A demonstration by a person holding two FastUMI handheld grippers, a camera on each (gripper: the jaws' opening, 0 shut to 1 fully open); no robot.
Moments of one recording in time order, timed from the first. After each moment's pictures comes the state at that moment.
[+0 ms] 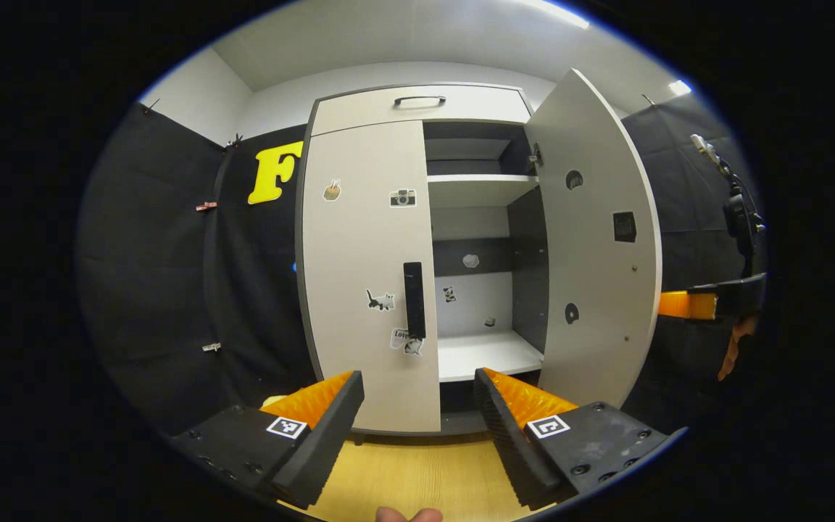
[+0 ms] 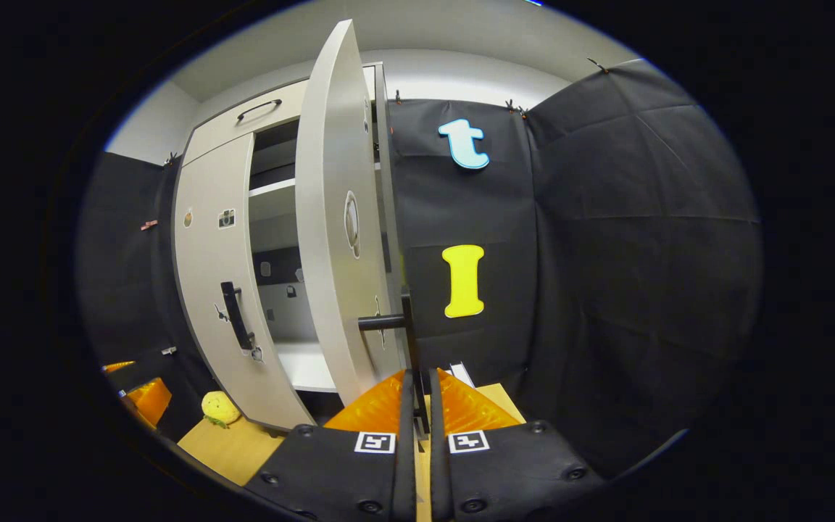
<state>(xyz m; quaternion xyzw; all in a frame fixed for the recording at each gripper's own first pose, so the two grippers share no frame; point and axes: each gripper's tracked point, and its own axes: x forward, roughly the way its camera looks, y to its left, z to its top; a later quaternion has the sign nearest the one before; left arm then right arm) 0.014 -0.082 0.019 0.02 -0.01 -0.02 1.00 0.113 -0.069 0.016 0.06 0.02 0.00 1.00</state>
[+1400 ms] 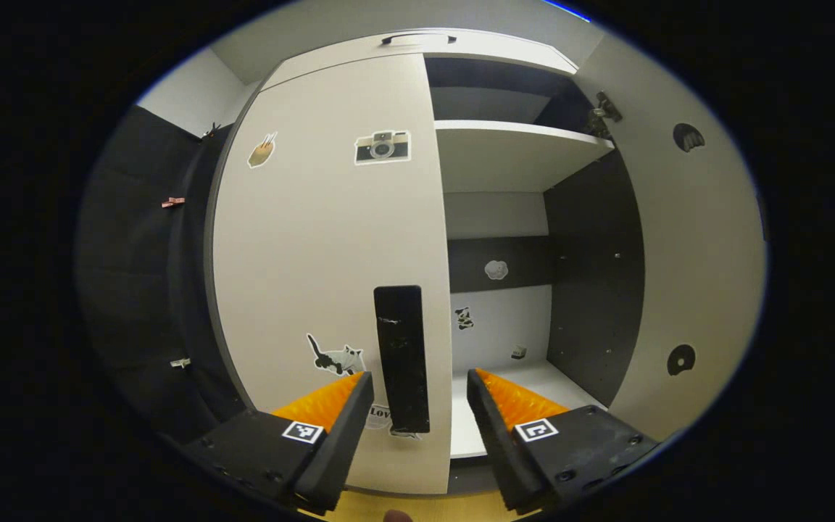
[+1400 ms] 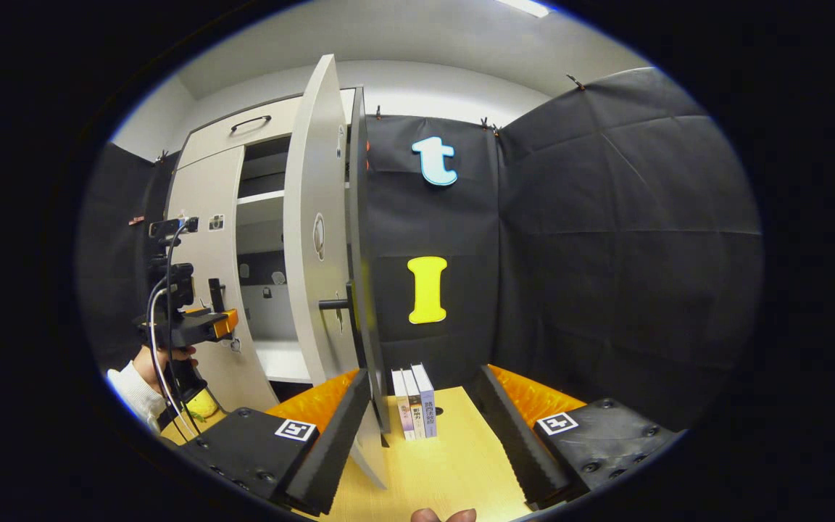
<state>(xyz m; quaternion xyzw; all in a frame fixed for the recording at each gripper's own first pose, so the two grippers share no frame) 0.251 -0.080 0.038 0.01 -0.02 0.00 1.00 0.082 -0.109 0.016 0.03 0.00 -0.06 1.00</state>
